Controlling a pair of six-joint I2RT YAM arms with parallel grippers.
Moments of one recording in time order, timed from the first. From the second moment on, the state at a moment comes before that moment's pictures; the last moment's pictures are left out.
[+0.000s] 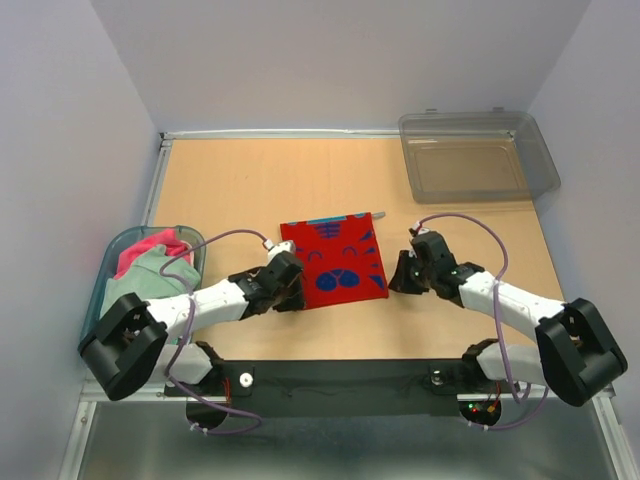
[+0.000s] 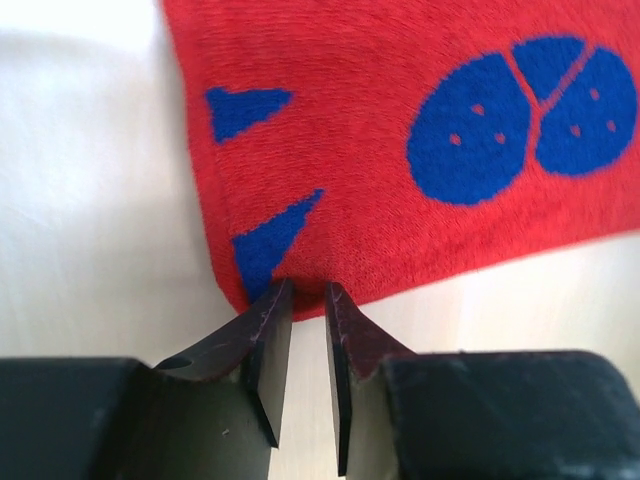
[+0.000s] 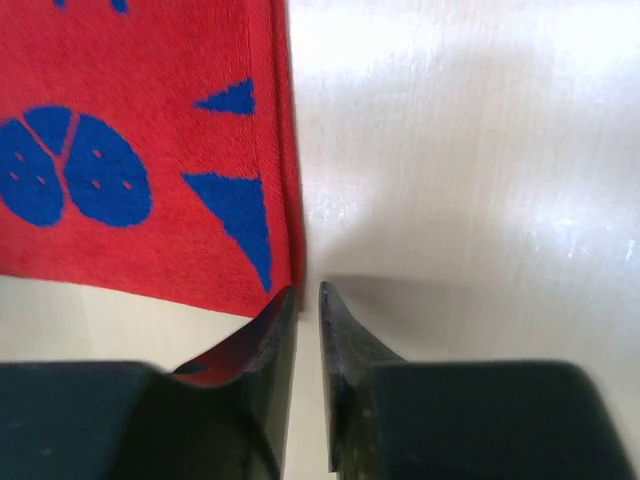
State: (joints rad) left arm -0.82 1.28 0.55 -0.25 -0.16 -0.88; right arm 0.51 1.26 0.52 -0.17 -0.07 0.58
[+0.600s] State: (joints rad) left arm -0.52 1.30 0.74 0.01 -0.17 -0.77; right arm 0.51 1.65 1.01 0.17 -0.18 0.57
